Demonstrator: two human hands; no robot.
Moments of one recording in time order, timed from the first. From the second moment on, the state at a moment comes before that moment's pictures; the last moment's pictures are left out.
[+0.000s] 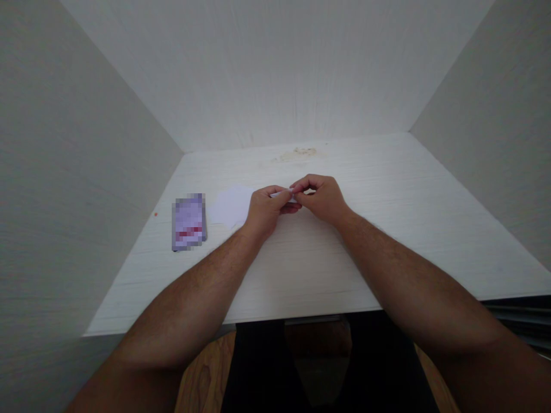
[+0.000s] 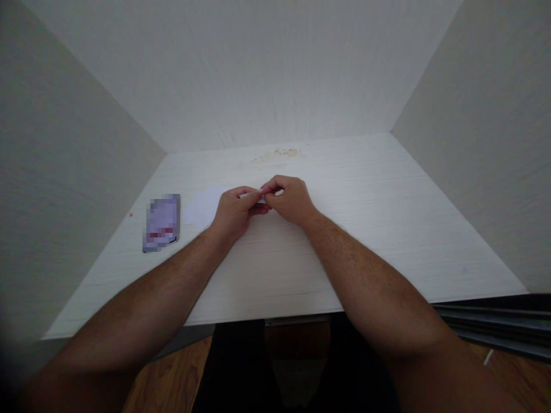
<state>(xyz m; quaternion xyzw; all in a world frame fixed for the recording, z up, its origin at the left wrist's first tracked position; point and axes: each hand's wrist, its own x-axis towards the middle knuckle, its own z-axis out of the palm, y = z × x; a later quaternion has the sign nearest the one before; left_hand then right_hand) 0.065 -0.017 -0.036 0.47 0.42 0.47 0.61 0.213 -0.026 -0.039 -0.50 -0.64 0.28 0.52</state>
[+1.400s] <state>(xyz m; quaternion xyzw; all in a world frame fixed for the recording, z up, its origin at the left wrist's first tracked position) 0.059 -0.016 -0.032 0.61 0.50 0.43 0.44 0.216 -0.027 -0.038 -0.54 -0.69 0.21 0.42</state>
